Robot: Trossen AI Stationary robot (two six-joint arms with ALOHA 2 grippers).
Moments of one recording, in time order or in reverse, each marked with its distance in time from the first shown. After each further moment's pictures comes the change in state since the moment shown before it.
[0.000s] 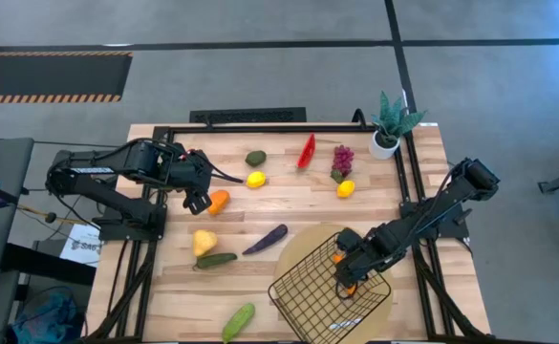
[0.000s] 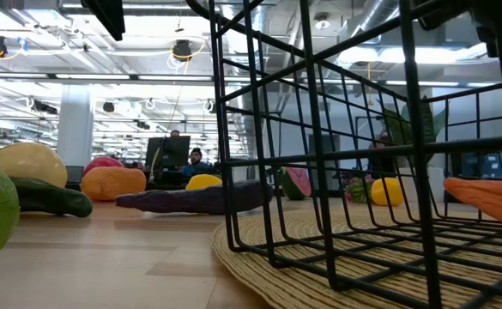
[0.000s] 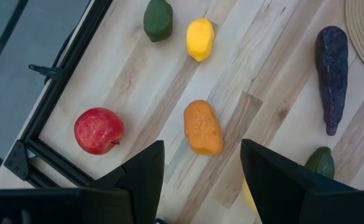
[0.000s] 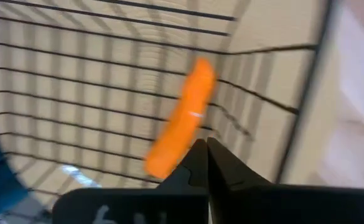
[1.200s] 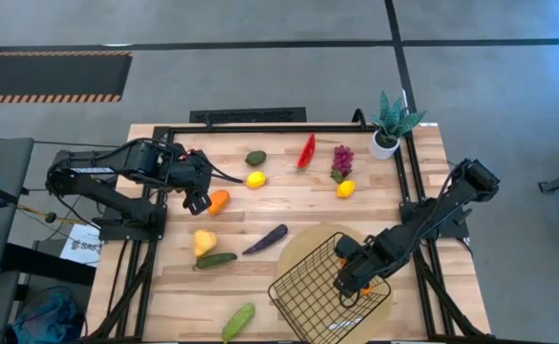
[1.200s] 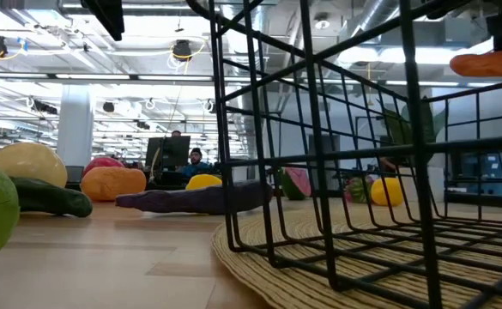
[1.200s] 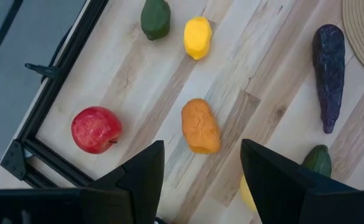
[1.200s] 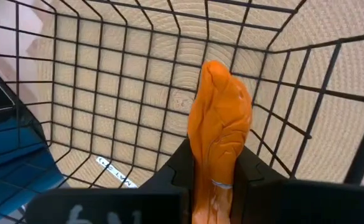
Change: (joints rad) left arm 0.000 0.000 0.000 0.000 0.010 0.000; right arm 0.048 0.004 -0.007 0.145 0.005 0.018
